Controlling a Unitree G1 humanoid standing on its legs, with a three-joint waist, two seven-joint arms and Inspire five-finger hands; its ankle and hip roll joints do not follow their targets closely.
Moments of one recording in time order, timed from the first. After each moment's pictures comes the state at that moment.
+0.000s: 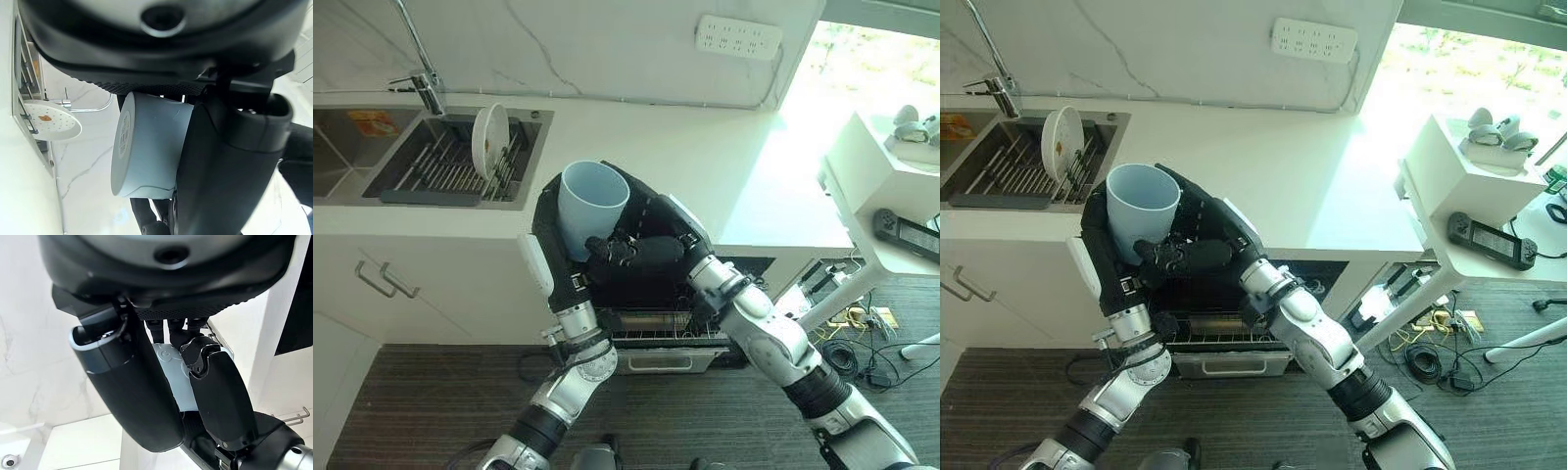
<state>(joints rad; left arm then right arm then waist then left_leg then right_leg) -0.26 0.26 -0.43 0.19 0.36 -0.38 1.13 -0.50 -0.35 0.50 -0.08 0.80 0.04 0.03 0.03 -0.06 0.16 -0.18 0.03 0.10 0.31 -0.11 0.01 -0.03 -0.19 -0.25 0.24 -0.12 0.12</state>
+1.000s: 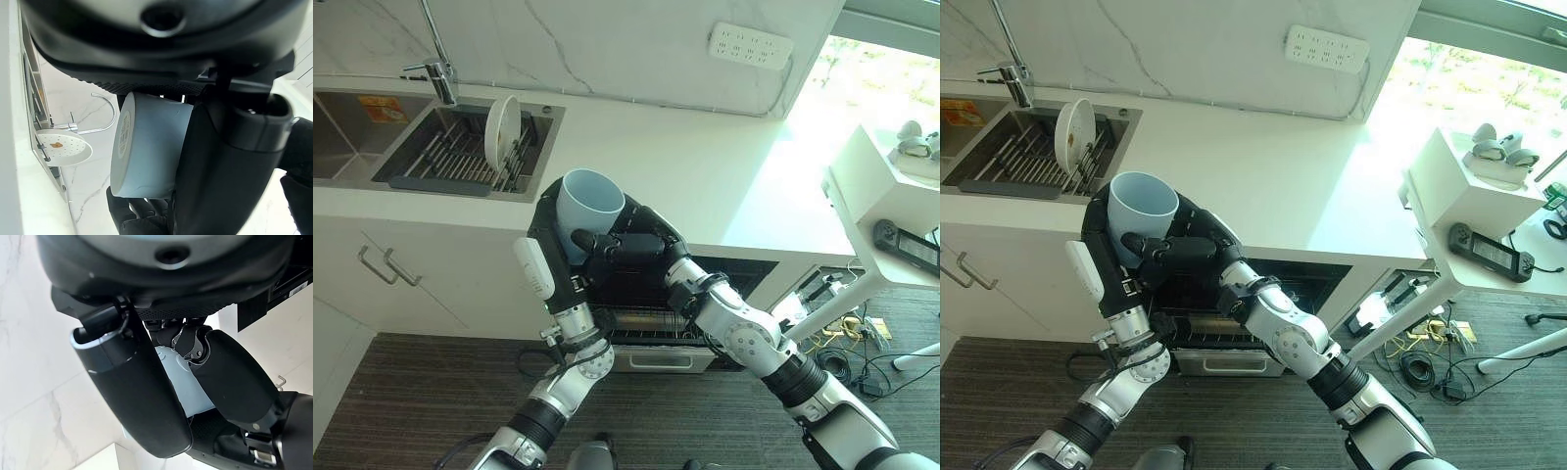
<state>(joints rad) -0.29 0.27 -0.45 0.31 0.41 -0.35 1.21 -0.58 -0.28 0.58 0.02 1.14 0.12 -0.16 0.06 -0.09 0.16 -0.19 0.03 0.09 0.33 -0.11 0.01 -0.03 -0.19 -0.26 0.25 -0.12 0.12</state>
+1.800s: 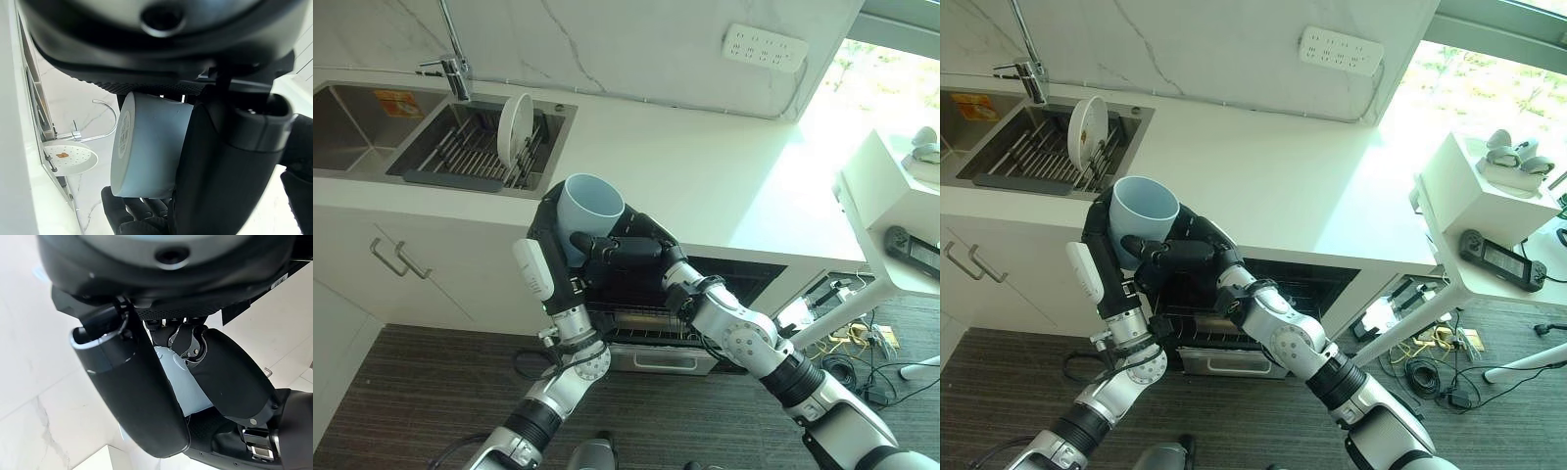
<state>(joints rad) -0.29 0.30 -0.46 0.31 0.41 -0.35 1.21 -0.59 -0.28 0.61 0.03 1.16 0.11 -0.17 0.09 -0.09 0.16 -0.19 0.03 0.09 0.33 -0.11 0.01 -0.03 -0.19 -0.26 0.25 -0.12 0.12</state>
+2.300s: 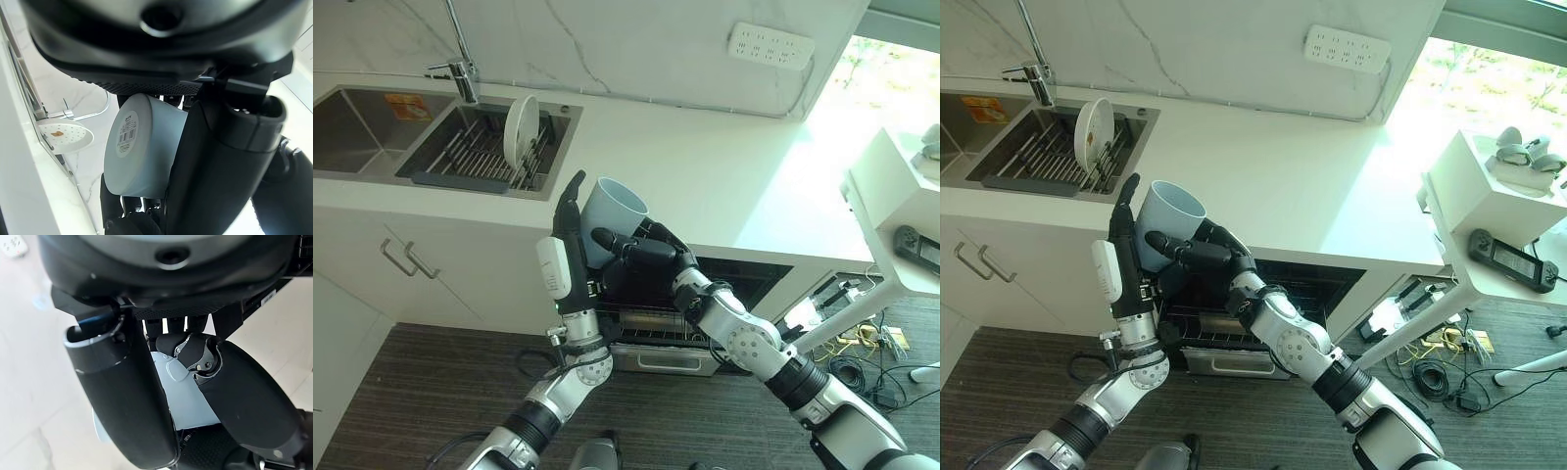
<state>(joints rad) -0.29 0.33 -0.53 0.32 0.42 -0.35 1.12 -0.56 -0.32 0.64 0.09 1.31 0.02 -0.22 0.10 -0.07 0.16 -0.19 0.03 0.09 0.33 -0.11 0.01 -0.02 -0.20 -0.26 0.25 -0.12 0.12</state>
